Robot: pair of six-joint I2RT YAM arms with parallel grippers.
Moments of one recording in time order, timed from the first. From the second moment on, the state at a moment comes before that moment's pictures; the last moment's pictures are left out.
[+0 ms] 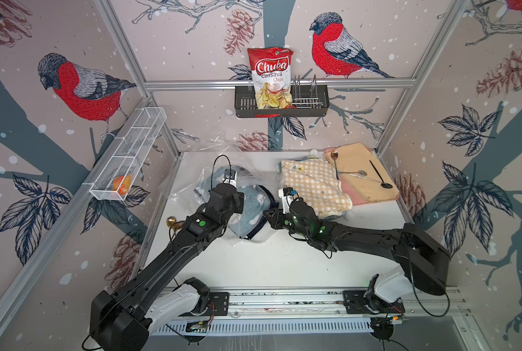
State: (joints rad) left arm -0.54 1.03 0.86 -0.36 -0.34 -0.16; right arm 1.02 1.56 0.83 0.36 0.00 0.81
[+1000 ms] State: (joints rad) left arm -0.56 0.95 0.85 -0.34 -0.31 -0.16; right arm 0.96 1.76 0.89 0.41 -0.06 1.08
